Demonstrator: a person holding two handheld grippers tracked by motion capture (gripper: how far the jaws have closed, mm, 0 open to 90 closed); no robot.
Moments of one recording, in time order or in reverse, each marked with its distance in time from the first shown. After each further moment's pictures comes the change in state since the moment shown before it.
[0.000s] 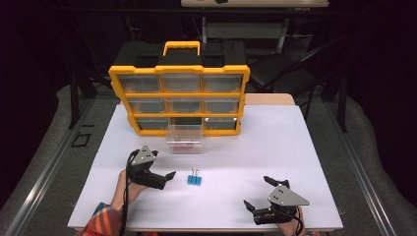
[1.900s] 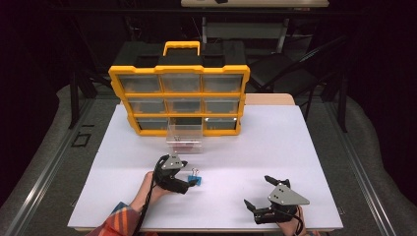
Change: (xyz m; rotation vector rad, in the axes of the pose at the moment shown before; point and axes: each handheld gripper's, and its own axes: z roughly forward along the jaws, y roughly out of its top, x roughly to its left) left arm -0.036 0.010 0.058 0.079 -0.159 0.093; right arm -0.002 -0.001 0.001 0.004 -0.005 0.001
